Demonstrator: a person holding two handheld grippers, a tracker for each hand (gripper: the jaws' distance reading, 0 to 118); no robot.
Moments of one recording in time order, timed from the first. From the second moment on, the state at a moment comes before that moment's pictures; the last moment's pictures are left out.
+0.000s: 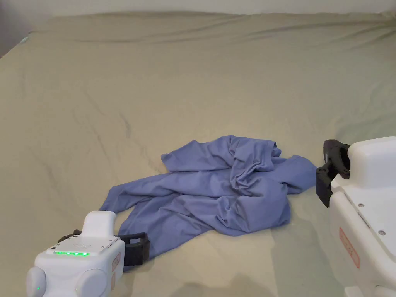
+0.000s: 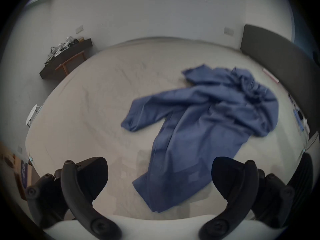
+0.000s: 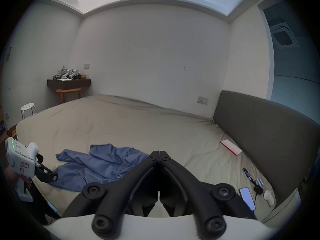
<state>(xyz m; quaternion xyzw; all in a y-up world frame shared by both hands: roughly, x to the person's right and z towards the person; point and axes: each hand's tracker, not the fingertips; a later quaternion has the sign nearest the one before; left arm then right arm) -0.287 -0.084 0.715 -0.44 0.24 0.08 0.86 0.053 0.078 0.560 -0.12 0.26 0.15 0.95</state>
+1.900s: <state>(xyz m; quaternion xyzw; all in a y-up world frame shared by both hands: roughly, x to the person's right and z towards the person) -0.330 0.165 0.753 -0.08 0.28 0.11 0.95 0.124 0.191 0.421 -0.14 0.22 0.08 0.96</state>
